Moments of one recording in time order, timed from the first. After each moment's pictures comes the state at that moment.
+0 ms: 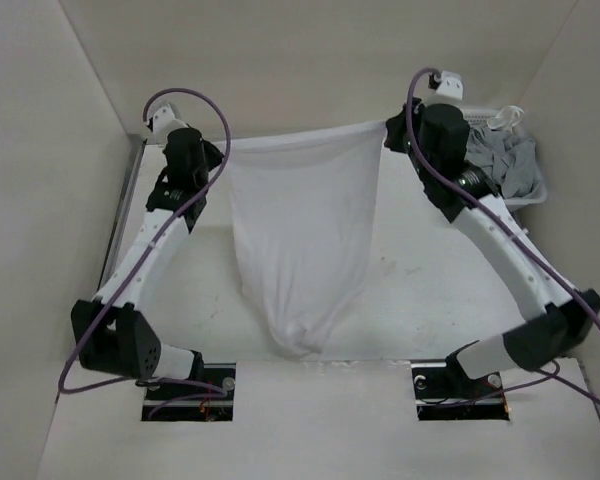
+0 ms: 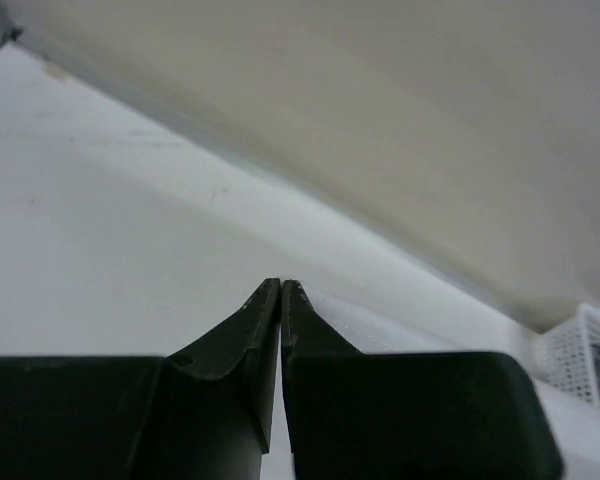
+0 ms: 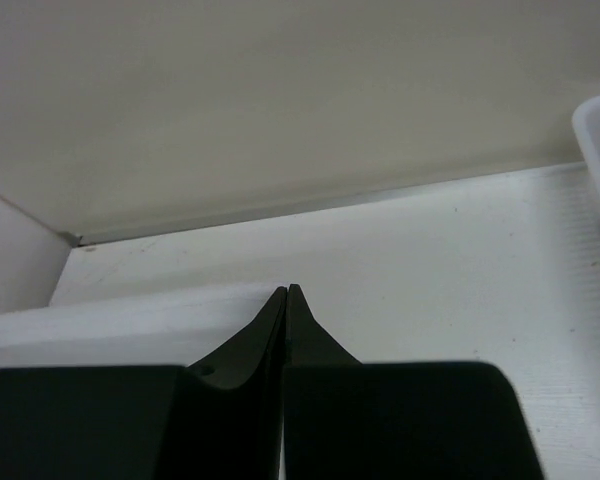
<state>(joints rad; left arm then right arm) -0.26 1.31 1.21 -0.06 -0.40 -0.61 0.50 1.35 1.48 -0.20 0.38 0.37</state>
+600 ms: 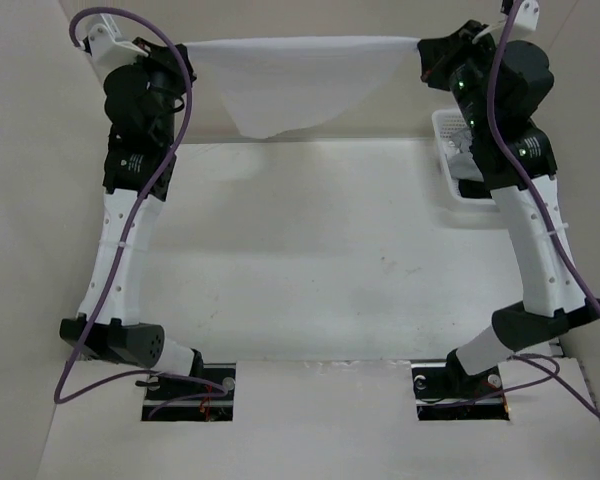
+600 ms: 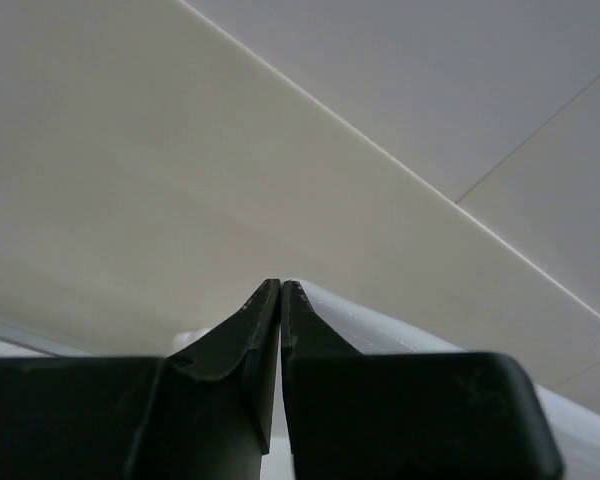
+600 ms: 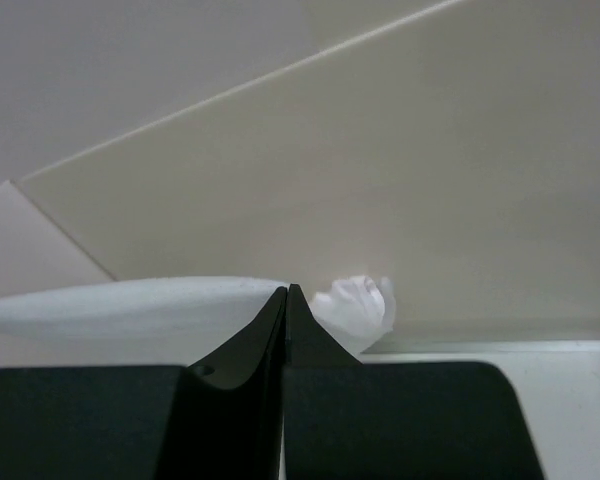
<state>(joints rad) -0.17 1.48 1.89 -0.15 -0.23 -0.63 0.34 1.60 2.21 -0.38 0.14 0.40</state>
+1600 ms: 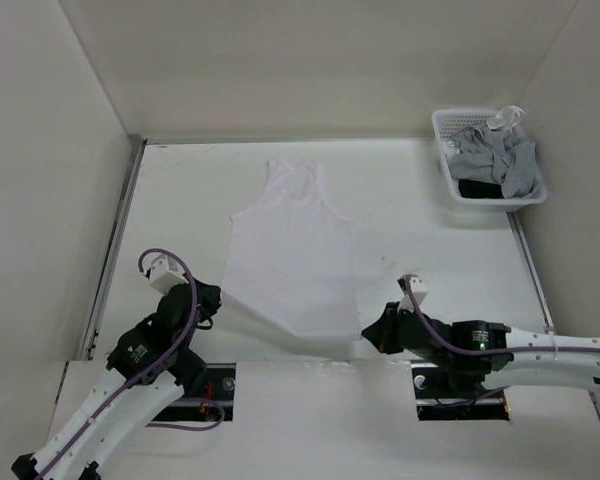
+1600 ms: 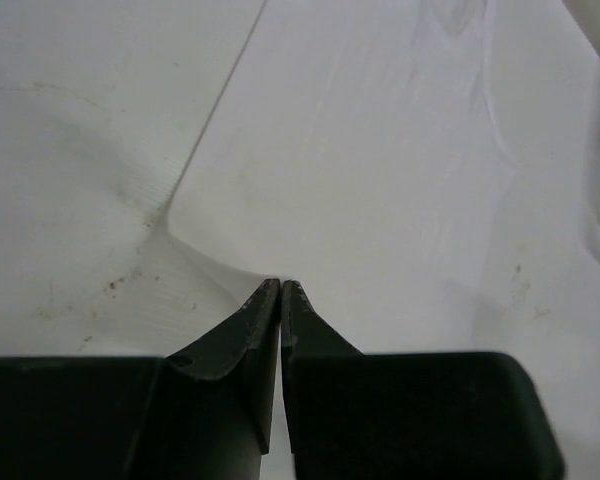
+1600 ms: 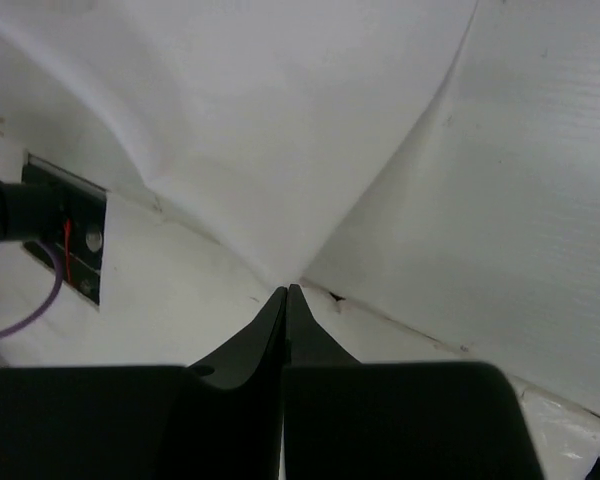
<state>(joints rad) -0.64 0.27 0.48 -0.79 -0.49 -1.01 1.42 0.58 0.43 -0.54 0.50 1.14</state>
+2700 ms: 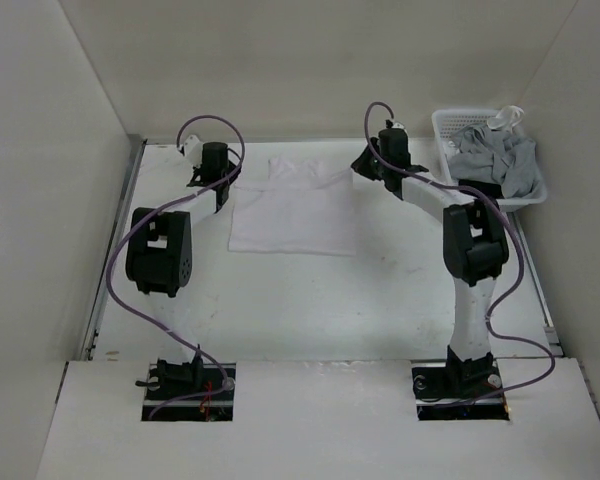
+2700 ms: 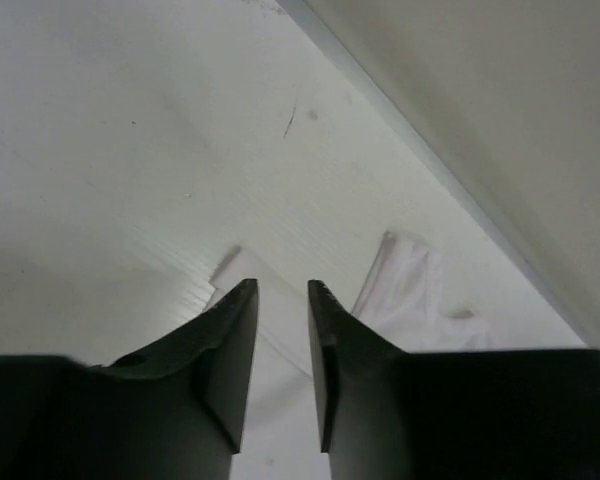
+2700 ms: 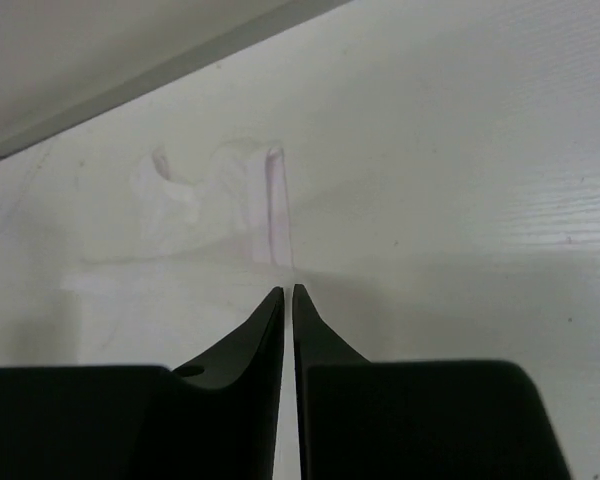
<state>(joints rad) -0.15 1.95 1.32 0.15 -0.32 -0.85 0.29 2.08 1.58 0.03 -0.04 0.64</state>
